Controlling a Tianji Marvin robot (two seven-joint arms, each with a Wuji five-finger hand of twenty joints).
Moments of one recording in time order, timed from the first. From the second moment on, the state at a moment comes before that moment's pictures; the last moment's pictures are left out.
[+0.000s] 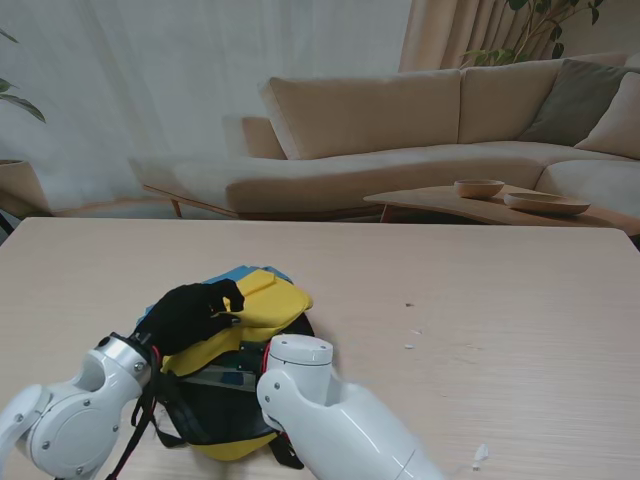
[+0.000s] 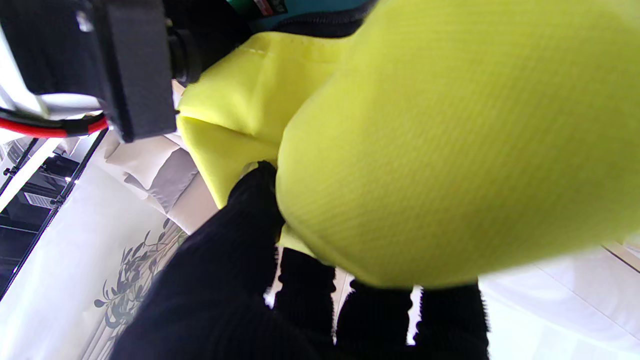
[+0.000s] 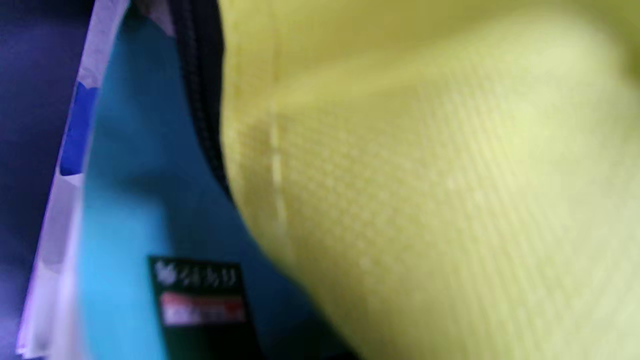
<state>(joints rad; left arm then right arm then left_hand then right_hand) 1.88 -1.06 -1.47 -2.08 0.63 -0.07 -0.19 -1.35 -1.57 0.78 -1.54 0.96 0.49 -1.03 1.14 -0.32 0.35 -0.11 0.48 0.01 1.00 1.01 0.89 0.18 0.96 1.00 0.72 0.40 1.07 0.94 0.27 0.49 1.26 0.88 0.80 -0.67 1.23 -0.30 0.79 0.22 0.80 0.25 0.86 0.28 0.63 0.33 1.01 0.30 0.44 0.23 0.71 0.42 1.17 0.16</state>
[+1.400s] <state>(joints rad) 1.85 -1.06 -1.47 -2.07 0.63 -0.04 -0.19 -1.53 -1.48 0.93 -1.83 0.63 0.75 -0.70 1.14 -0.32 0.35 -0.12 0.48 0.01 1.01 1.02 0.89 0.18 0.96 0.99 0.72 0.40 1.07 0.94 0.27 0.49 1.26 0.88 0.77 -0.65 1.29 -0.14 0.47 0.29 0.49 0.12 0.37 0.34 0.68 0.33 0.71 0.29 0.06 0.08 0.61 0.32 0.73 -0.02</state>
